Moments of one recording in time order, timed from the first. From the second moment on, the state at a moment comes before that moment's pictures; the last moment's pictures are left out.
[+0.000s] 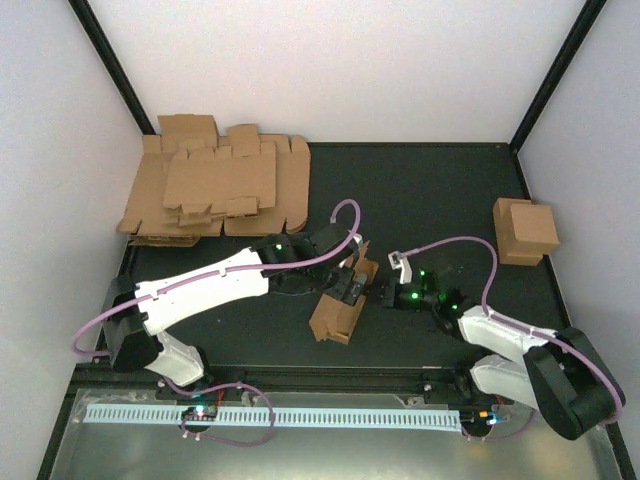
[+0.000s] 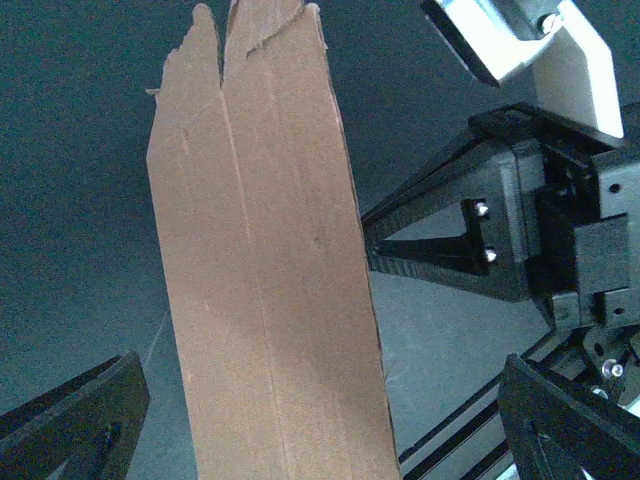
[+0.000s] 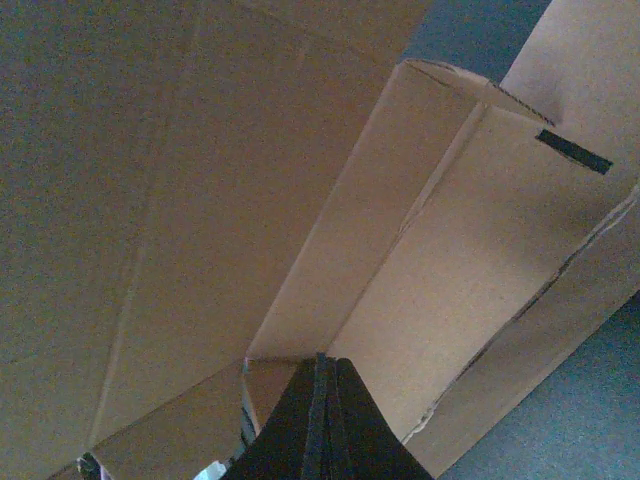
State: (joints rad) left arm -1.08 1.49 1.33 -0.84 -0.07 -0.56; right arm 0.50 1.11 0.26 0.29 -0.68 0.78
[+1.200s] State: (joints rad) left arm -0.99 1.44 1.27 -0.98 -0.18 -0.52; right arm 0.53 1.33 0.33 0.29 -0.66 0.74
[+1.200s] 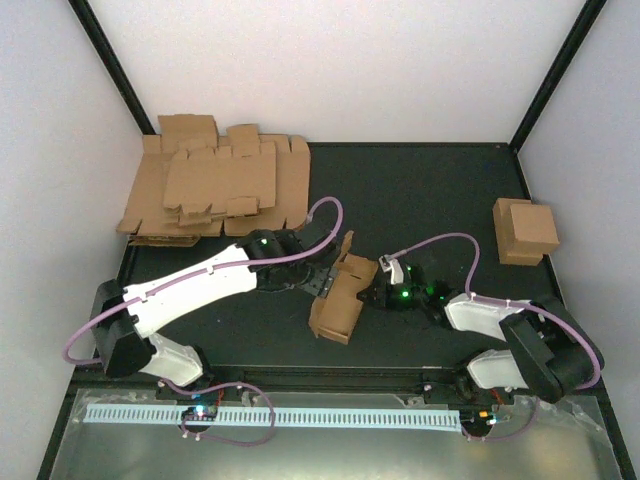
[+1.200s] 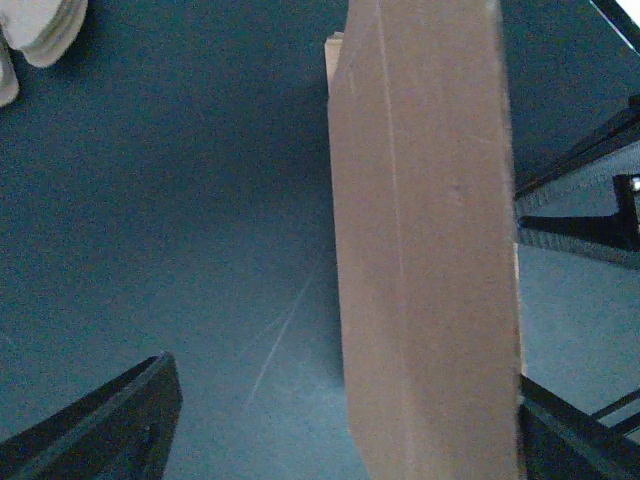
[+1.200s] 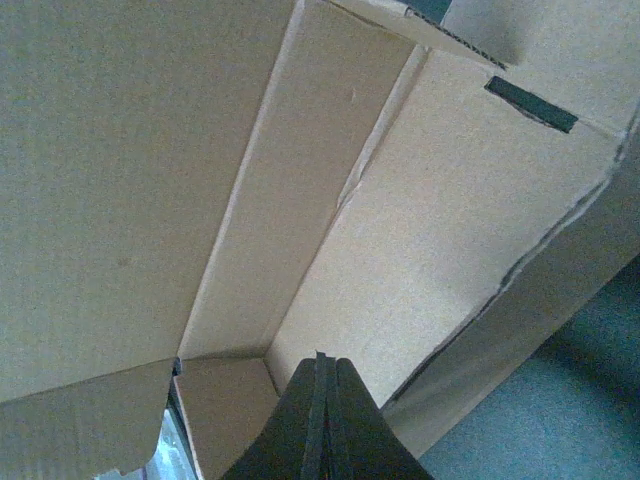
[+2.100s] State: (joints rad) left arm -0.92 1.36 1.21 -0.98 -0.11 -0.49; right arm 0.53 1.33 0.33 0.28 -0.66 0.73
